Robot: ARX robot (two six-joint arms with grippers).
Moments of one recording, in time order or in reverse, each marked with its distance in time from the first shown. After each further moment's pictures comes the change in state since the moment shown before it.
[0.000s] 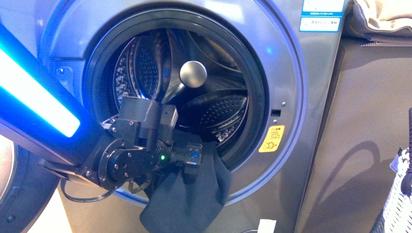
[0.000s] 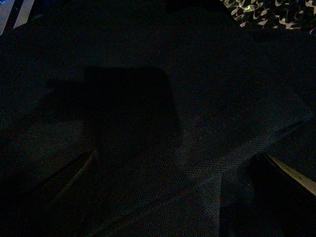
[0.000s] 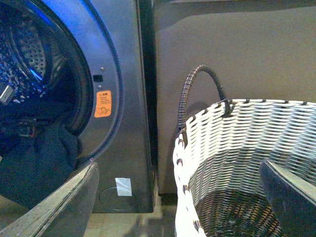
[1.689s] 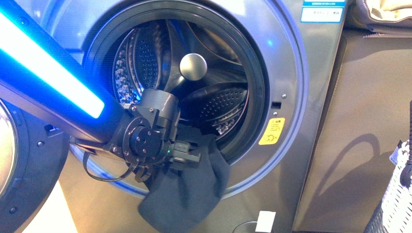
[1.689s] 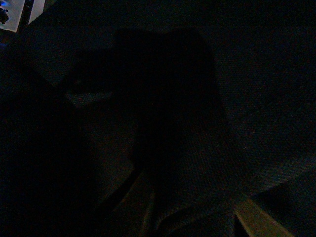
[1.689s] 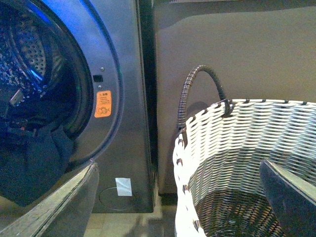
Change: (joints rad) left arm -0.008 0.064 0.154 -0.276 -0.108 0.024; right arm 0.000 0.000 0.000 0.000 0.000 0.000
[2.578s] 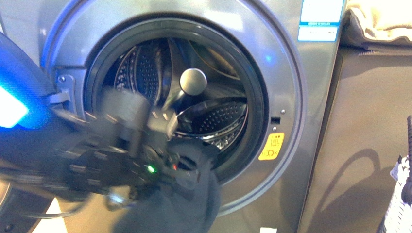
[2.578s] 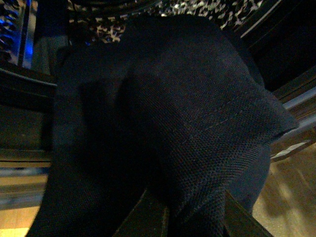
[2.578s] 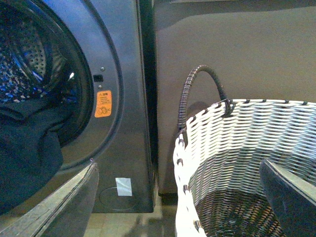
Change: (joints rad) left arm -0.026 -0.437 -0.493 0.245 0.206 0.033; right arm 0.000 0.000 0.000 0.000 0.000 0.000
